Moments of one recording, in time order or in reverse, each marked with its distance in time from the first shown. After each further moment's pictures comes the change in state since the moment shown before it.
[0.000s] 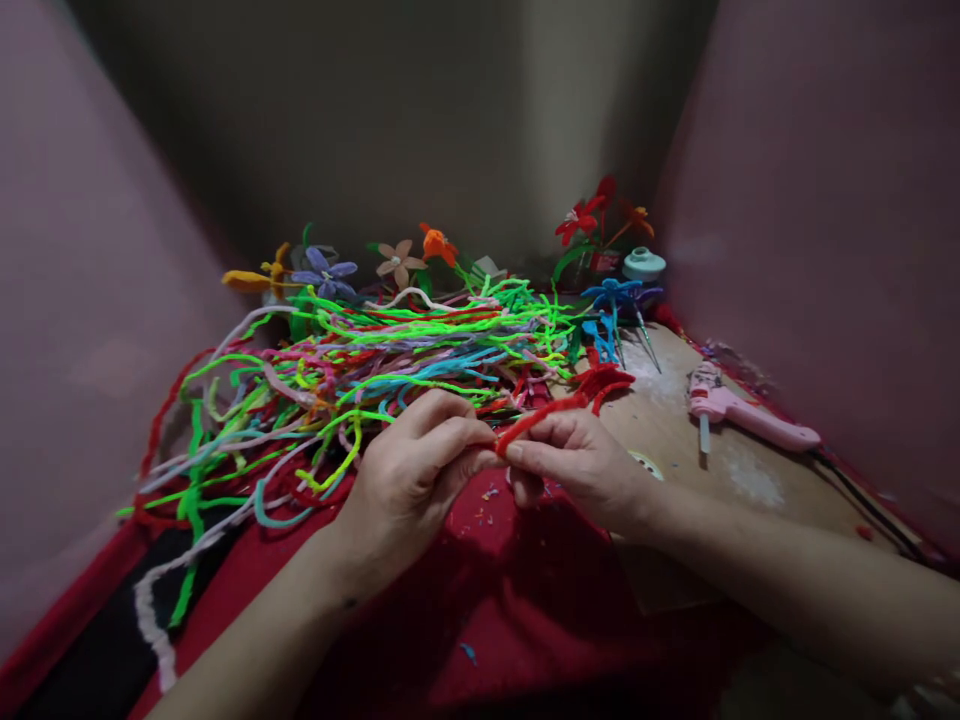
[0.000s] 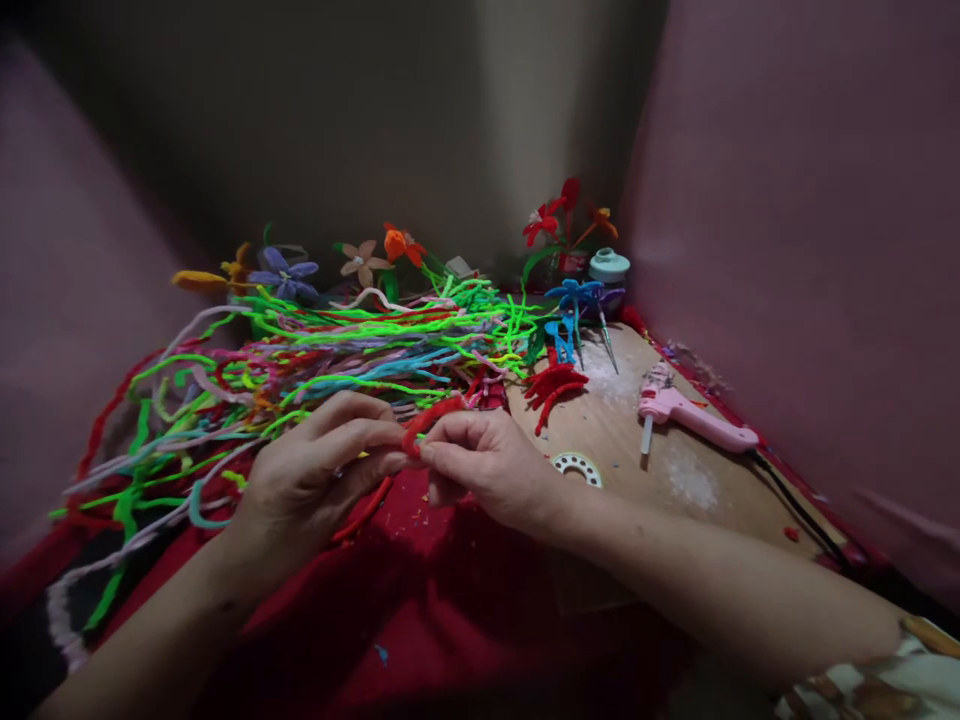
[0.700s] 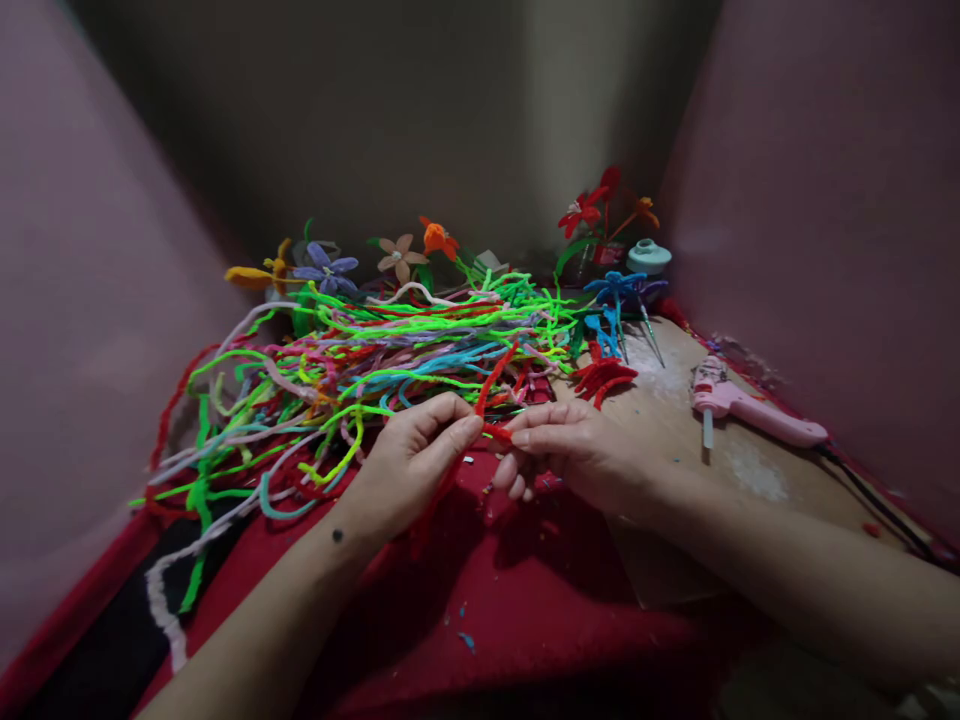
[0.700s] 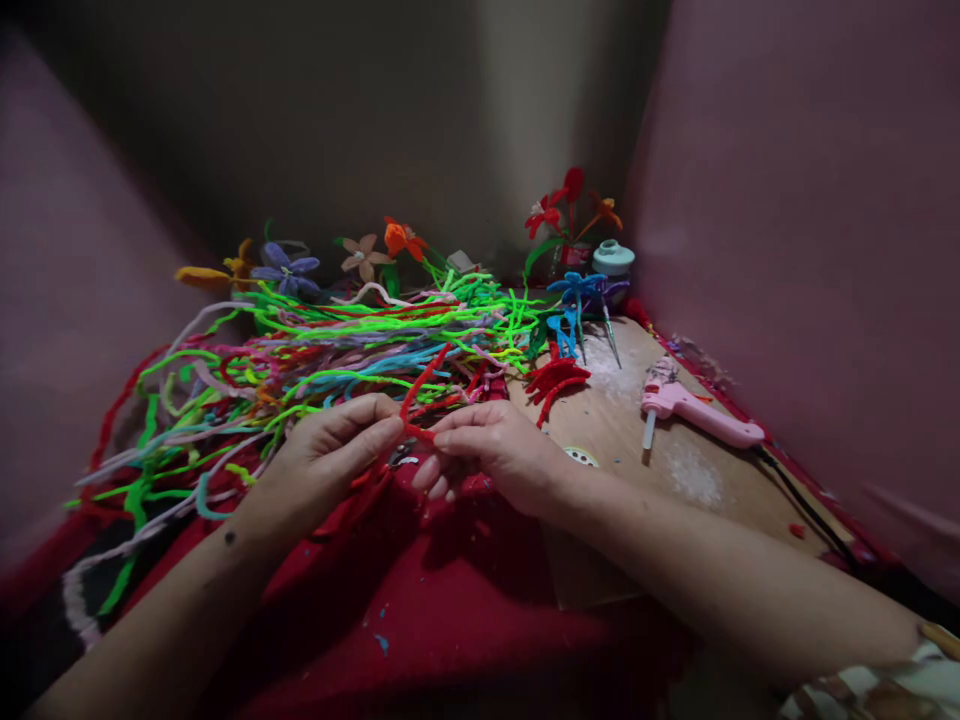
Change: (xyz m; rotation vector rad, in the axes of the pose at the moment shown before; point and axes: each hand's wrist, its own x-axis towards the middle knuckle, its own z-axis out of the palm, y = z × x) left_hand 0.008 -0.001 0.008 -0.403 -0.110 -0.636; right_hand 0.006 0.009 -0.013 0.350 -0.091 0.199
